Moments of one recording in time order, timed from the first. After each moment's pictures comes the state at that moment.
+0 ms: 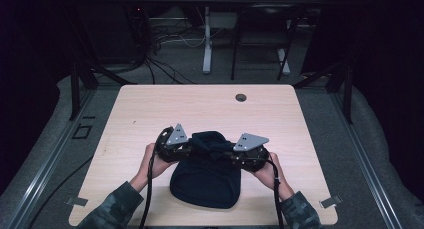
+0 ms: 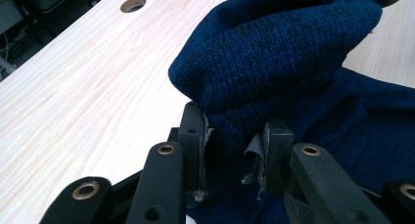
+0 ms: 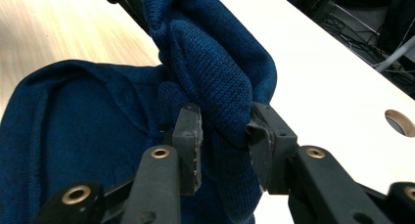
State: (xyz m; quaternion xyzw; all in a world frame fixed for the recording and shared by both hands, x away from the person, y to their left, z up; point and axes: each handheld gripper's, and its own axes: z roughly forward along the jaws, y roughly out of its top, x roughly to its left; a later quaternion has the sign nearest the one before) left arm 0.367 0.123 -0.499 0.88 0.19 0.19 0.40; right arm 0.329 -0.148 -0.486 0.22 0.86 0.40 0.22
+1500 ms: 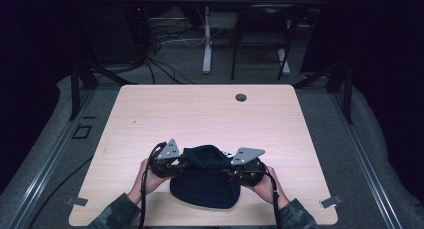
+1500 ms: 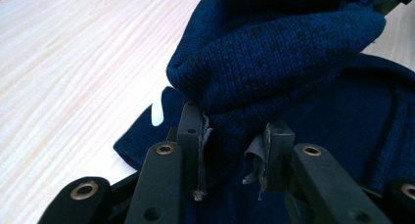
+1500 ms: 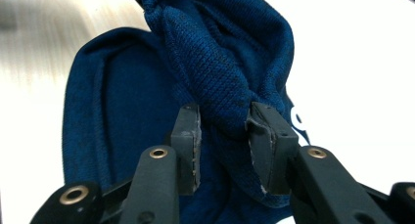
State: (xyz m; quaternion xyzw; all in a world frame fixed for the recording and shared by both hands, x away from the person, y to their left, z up) left arm 0.341 0.143 -0.532 0.87 0.21 0.13 0.42; right arm 0.306 -0.143 -0.515 0.23 0.88 0.39 0.15
